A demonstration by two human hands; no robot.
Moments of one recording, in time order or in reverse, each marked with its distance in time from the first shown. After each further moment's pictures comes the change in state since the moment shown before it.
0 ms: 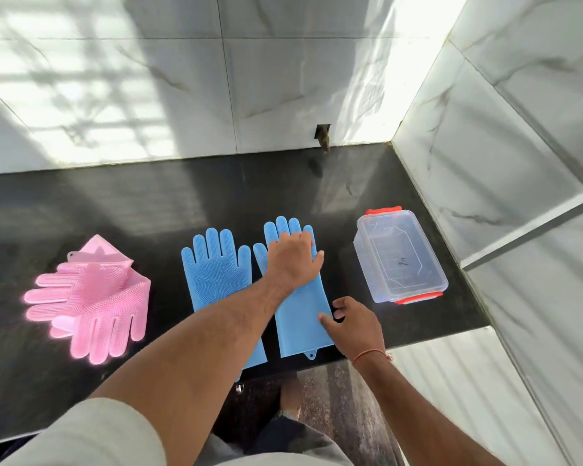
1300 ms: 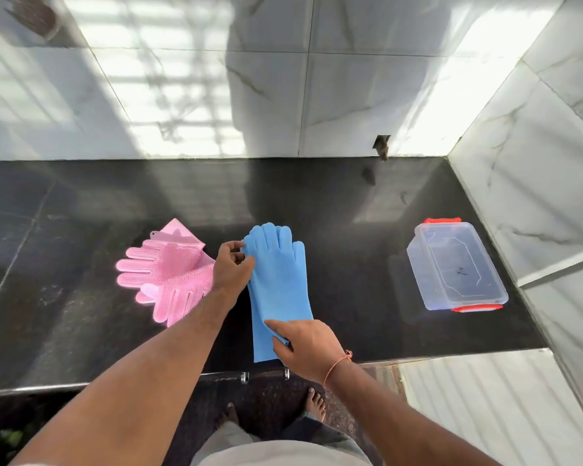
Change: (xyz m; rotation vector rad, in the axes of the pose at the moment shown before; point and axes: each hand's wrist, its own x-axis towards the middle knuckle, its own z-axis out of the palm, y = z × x) left_hand -0.106 -0.202 -0.054 -1.030 0.289 -0.673; right_hand -0.084 -0.113 0.087 -0.261 -0.285 -0.833
